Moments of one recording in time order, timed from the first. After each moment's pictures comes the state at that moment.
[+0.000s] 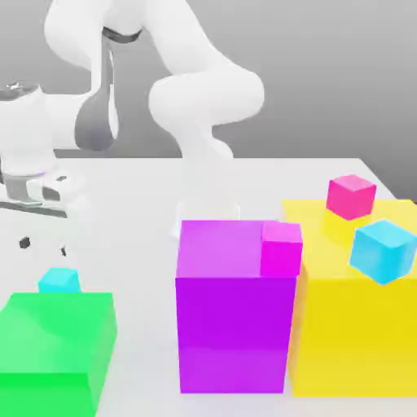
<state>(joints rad) 0.58 -0.92 -1.74 -2.68 -1.38 2.22 -2.16</state>
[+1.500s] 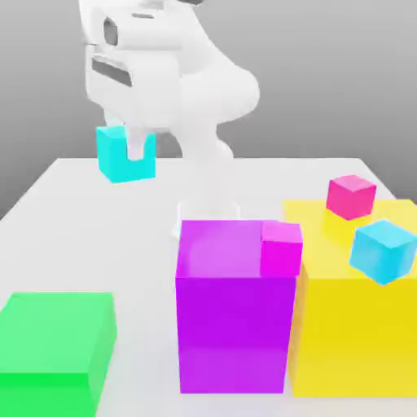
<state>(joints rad) 0.80 -0.65 -0.74 -2.40 -0.49 1.89 -0.92</state>
